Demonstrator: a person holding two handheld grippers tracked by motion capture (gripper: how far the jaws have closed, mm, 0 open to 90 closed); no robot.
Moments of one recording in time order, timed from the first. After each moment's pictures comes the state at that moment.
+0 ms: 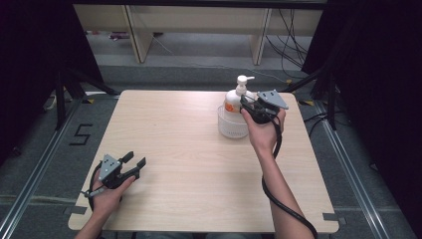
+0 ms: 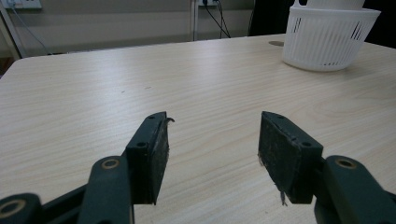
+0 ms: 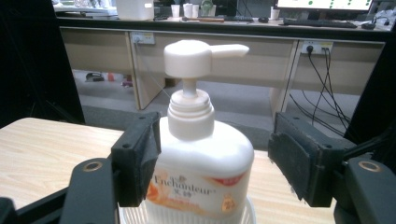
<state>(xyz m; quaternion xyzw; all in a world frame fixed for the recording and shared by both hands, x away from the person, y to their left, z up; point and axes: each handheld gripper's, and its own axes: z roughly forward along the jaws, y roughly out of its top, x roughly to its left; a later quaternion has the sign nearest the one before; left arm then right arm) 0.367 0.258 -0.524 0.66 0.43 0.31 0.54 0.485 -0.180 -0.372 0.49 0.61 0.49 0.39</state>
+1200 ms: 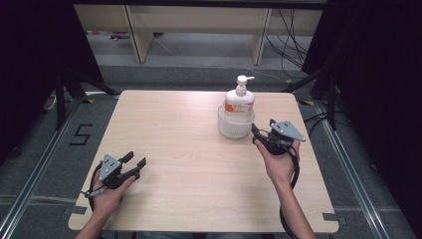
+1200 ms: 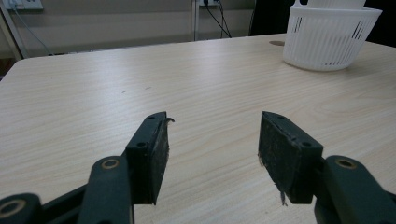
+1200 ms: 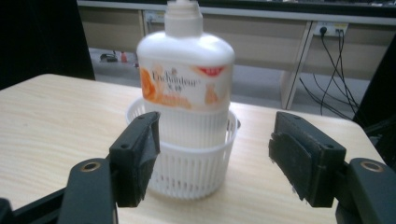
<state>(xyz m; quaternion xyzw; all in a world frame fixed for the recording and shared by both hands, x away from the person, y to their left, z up) 0.366 0.257 -0.523 0.66 0.43 0.31 0.54 0.420 -0.222 -0.418 0.48 0.64 0.48 0.36</state>
